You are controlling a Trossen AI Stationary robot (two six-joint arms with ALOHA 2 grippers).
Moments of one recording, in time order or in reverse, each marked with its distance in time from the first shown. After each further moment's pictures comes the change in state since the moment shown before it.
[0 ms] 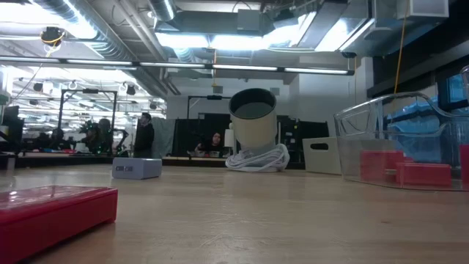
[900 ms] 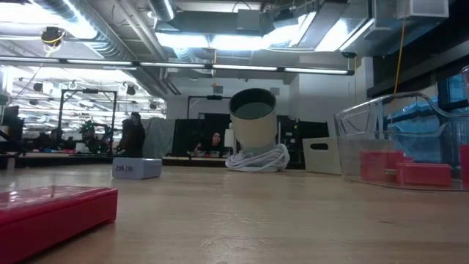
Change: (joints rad) left arm -0.078 0.000 0.000 -0.001 -0.113 0.012; right arm -0.002 0.000 0.001 -0.038 -0.052 0.022
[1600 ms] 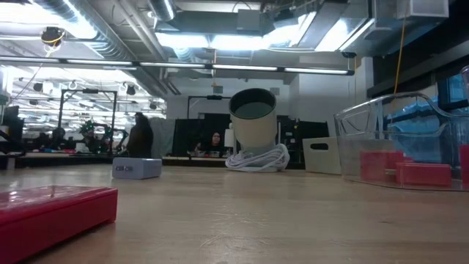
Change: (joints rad) left arm -0.158 -0.002 0.000 -0.166 -0.288 -0.265; right arm 0.011 -0.024 0.000 -0.211 0.097 0.042
